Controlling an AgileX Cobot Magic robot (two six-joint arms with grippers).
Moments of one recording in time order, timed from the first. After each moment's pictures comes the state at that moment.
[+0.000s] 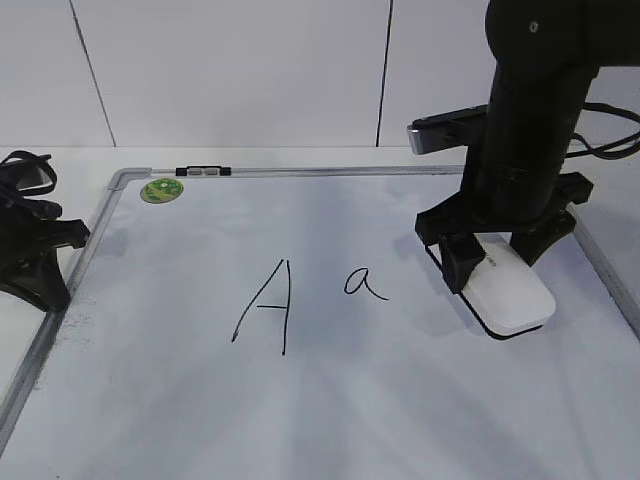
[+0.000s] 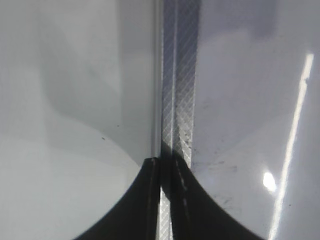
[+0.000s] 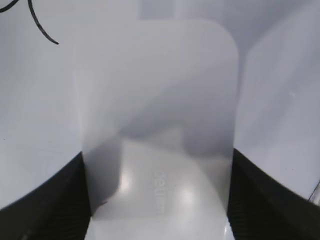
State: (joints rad) left arm -0.03 1.94 -1.20 -0.28 0.89 0.07; right arm 0.41 1.84 -1.43 -0.07 1.22 0.11
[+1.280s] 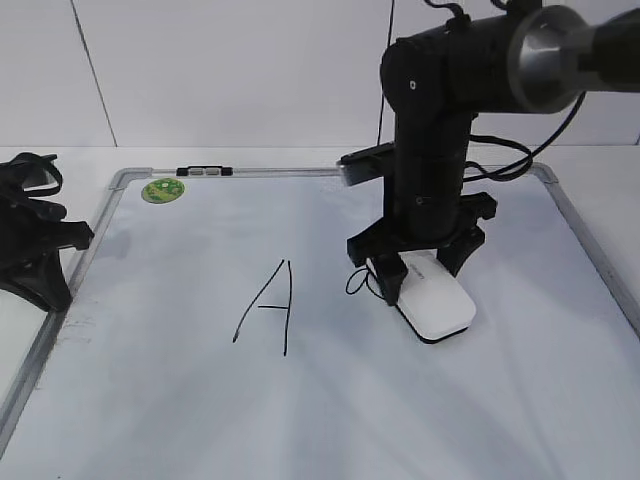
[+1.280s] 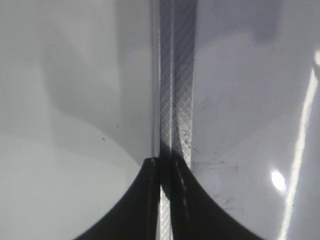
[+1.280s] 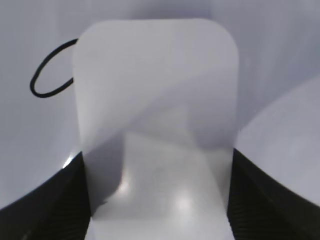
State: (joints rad) left arm -0.06 1.94 -1.20 -0.26 0.89 0.07; right arm 0.49 2.10 -1.65 -0.08 1.22 0.11
